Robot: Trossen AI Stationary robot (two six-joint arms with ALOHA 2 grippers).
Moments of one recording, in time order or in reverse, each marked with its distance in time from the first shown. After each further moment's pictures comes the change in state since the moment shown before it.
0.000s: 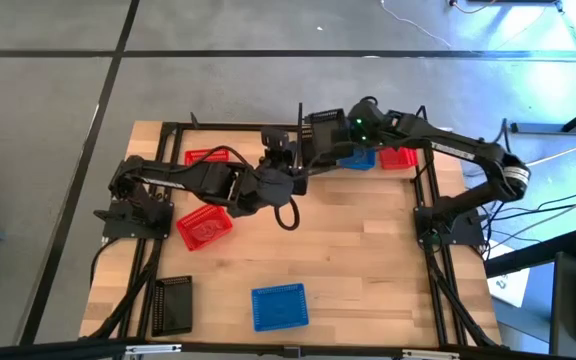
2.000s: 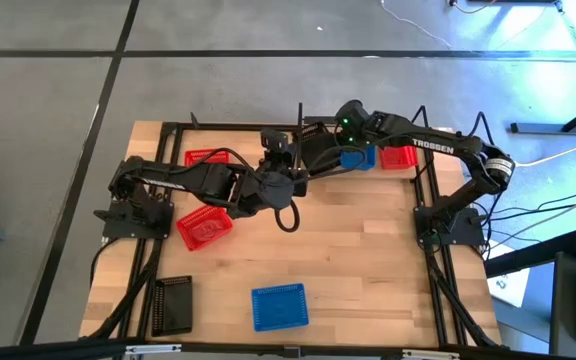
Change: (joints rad) left arm -0.003 0.002 0.000 -0.022 0.003 -0.047; right arm -0.018 0.135 0.000 0.133 -0.123 -0.053
